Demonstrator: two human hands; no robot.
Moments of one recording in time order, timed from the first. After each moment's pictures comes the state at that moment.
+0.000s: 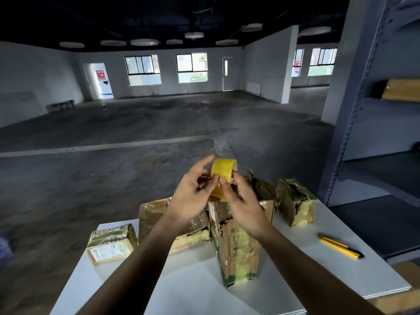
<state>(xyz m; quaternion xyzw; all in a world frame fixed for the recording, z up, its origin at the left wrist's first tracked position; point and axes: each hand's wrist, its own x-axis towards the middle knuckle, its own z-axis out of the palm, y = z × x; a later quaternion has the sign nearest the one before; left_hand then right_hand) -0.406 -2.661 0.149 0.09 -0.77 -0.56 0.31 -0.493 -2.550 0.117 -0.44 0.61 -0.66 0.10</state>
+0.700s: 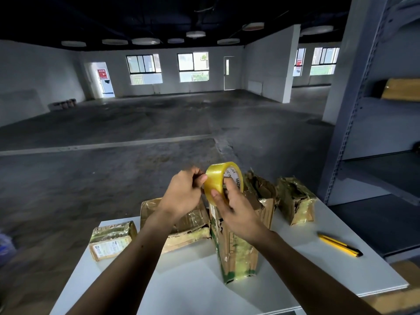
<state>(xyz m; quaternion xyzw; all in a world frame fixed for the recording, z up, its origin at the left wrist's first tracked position) -0.395 -2.675 0.155 0.22 -0.88 -0.31 0.28 -0.479 -2.543 0.109 -0.50 0.69 -0.52 0.02</state>
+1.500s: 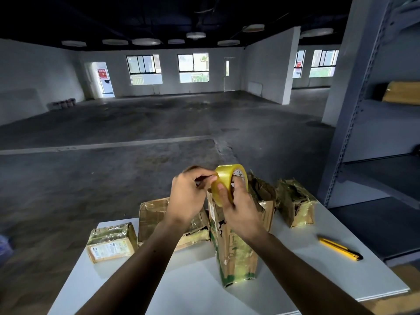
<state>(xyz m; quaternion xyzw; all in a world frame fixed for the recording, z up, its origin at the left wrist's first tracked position) -0.410 -2.672 0.139 0.12 -0.83 -0.31 0.45 -0.484 -2.549 0.110 -0.42 0.74 -0.52 -0.04</state>
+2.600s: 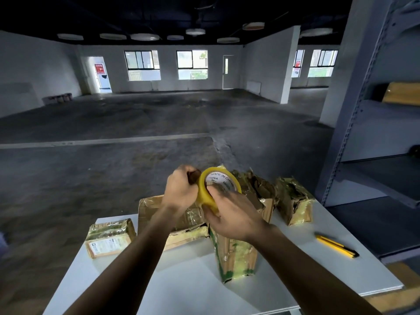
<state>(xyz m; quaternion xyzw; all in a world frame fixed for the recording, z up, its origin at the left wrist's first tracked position) -0.408 -2.696 0.136 0.28 -0.84 -0.31 0.34 -0.475 -2.549 0.123 -0.61 0.76 -0.20 -0.10</state>
